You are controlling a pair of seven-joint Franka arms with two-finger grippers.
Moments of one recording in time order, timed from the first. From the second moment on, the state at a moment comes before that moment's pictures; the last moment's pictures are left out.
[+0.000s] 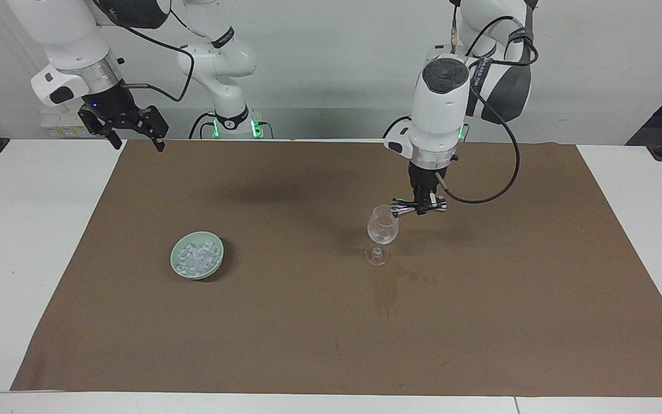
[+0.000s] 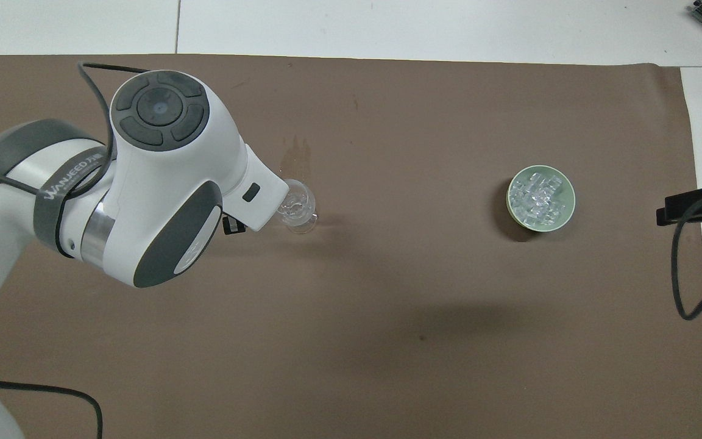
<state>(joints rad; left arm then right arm) -0.27 0.22 -0.26 -1.57 0.17 1.79 0.91 0.04 -0.07 -0.11 -1.65 0.01 1.55 0.01</state>
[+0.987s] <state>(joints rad) -0.30 0.27 -0.24 -1.48 0.25 1.68 0.86 0.04 -0.07 -0.11 -1.65 0.01 1.58 0.01</state>
